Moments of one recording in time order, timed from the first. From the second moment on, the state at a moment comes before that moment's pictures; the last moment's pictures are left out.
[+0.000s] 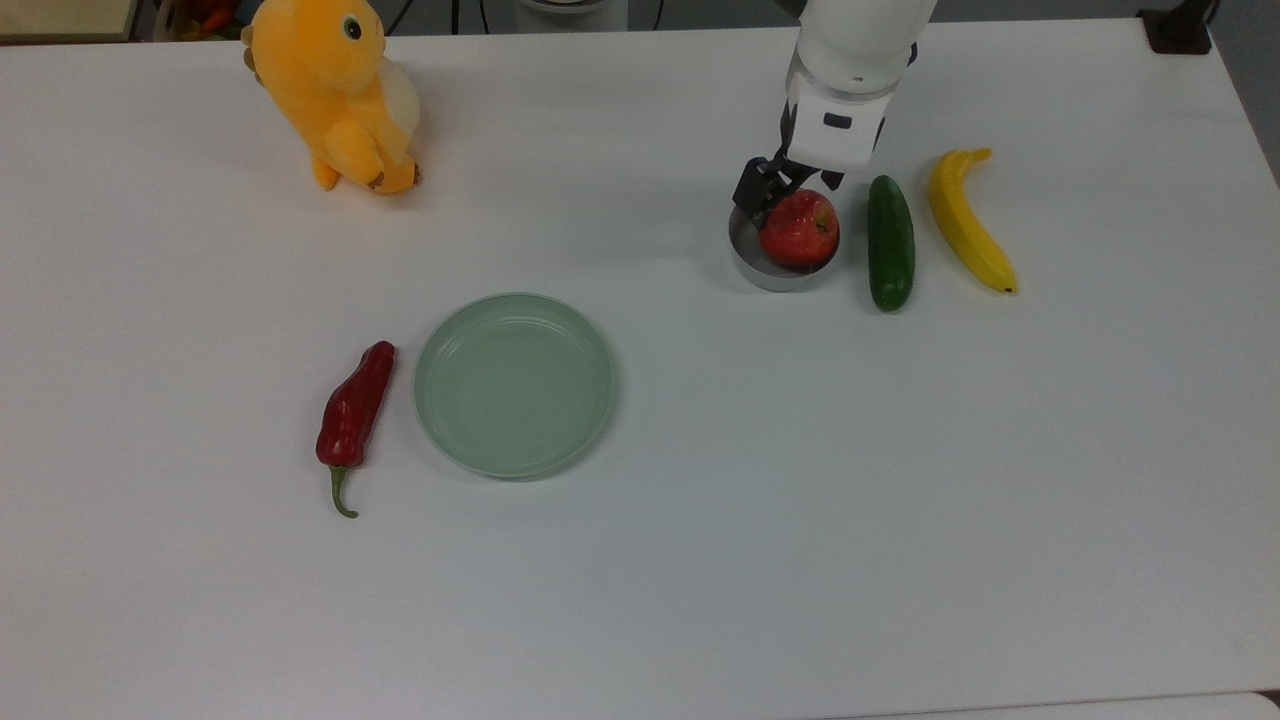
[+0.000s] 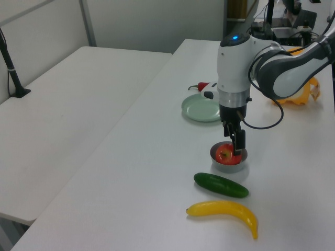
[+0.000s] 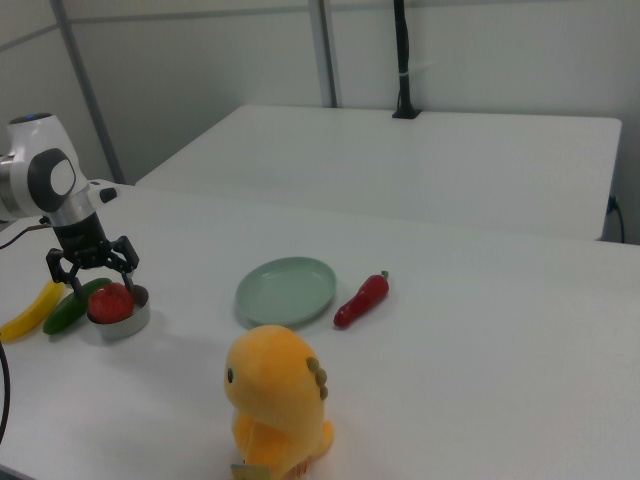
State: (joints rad) arm 0.36 0.27 0.16 -1.86 -0.10 2.10 -0.07
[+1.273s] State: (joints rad) arm 0.36 0.32 0.18 -1.86 -0.20 2.18 -0.07
